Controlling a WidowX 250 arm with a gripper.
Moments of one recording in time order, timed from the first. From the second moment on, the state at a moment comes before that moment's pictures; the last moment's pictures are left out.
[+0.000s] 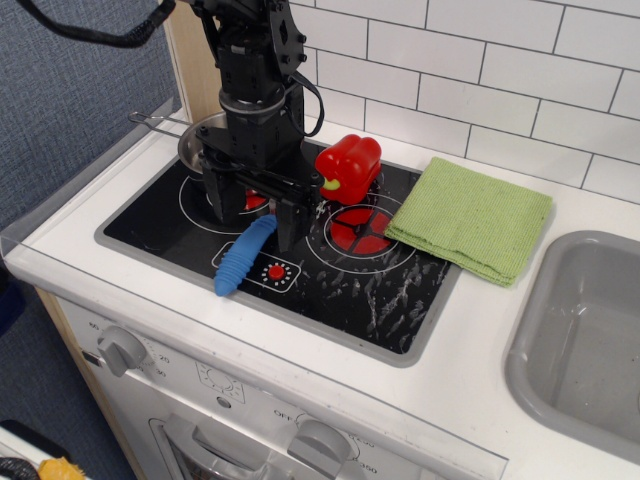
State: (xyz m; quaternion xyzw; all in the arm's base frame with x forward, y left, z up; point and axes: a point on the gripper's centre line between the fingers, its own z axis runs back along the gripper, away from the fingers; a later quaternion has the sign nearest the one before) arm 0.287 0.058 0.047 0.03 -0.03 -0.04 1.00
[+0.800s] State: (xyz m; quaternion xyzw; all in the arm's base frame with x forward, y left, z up) arm 0.305 -0.003 0.050 0.00 -0.04 -0.11 0.99
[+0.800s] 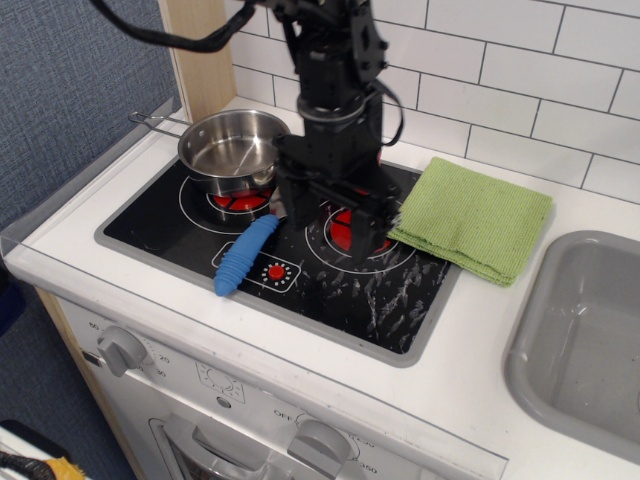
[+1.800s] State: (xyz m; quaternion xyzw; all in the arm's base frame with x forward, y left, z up) arm 0.400 -0.070 0.037 -0.02 -0.08 -0.09 0.99
